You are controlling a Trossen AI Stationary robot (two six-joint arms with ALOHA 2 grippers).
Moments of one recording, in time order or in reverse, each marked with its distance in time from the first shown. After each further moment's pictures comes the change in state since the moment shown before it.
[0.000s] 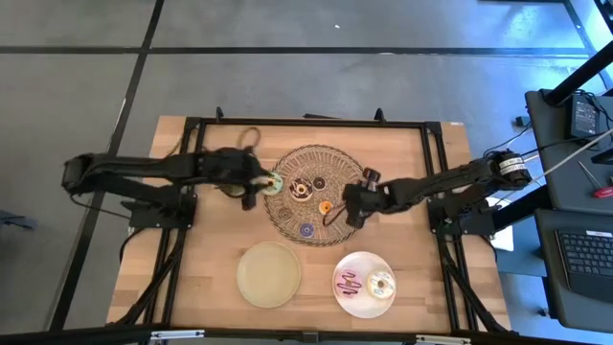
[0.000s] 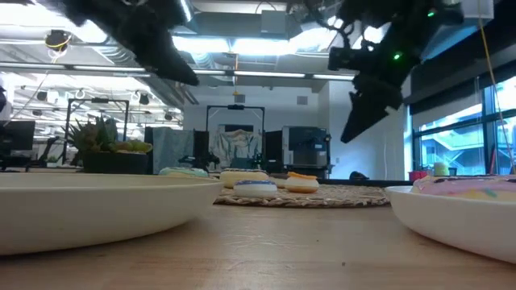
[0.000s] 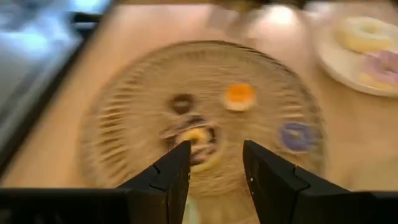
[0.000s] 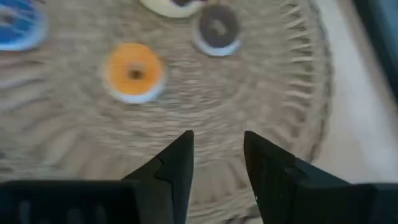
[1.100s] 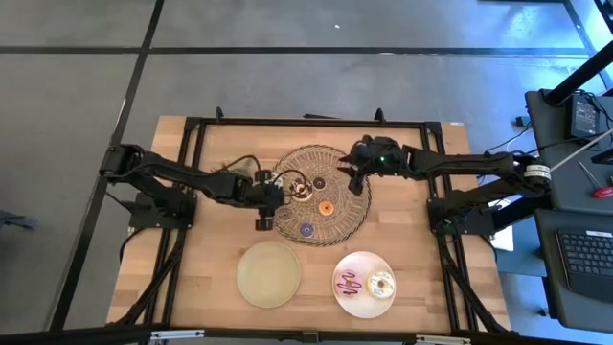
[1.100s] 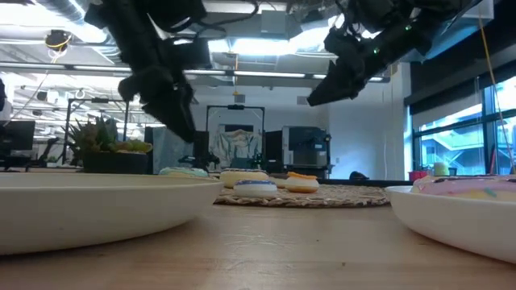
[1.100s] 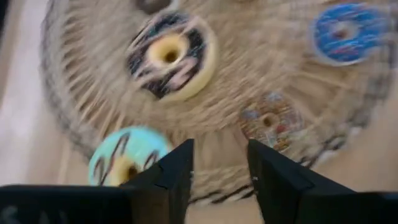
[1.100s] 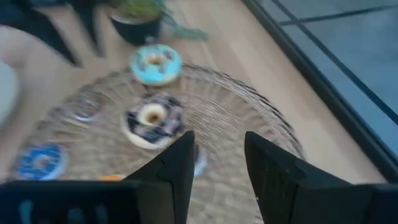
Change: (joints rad) left arm -0.224 0.400 0.152 -0.210 -0.317 -0.142; right arm -0.352 -0.210 -0.158 0.539 -0.444 -0.246
